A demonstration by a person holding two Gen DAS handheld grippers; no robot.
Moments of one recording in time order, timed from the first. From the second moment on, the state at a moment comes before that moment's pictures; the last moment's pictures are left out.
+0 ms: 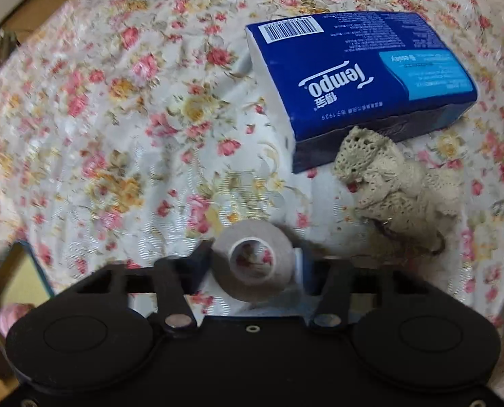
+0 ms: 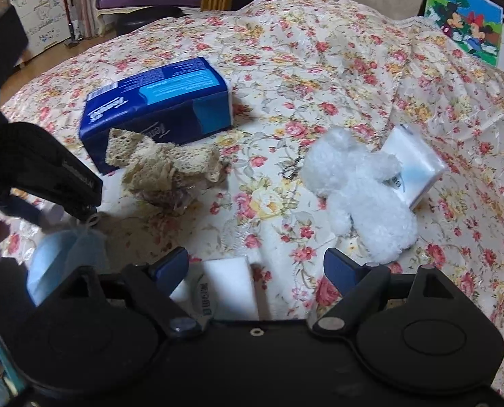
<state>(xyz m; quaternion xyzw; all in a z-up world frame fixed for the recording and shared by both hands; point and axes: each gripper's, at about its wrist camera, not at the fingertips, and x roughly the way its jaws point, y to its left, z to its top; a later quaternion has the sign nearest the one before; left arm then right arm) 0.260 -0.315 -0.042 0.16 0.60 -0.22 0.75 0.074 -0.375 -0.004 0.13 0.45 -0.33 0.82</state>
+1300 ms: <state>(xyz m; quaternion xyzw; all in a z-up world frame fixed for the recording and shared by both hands) 0.265 -0.299 -0.015 0.16 0.55 -0.19 0.80 0.073 -0.383 -0.007 0.16 0.45 -0.31 0.82</state>
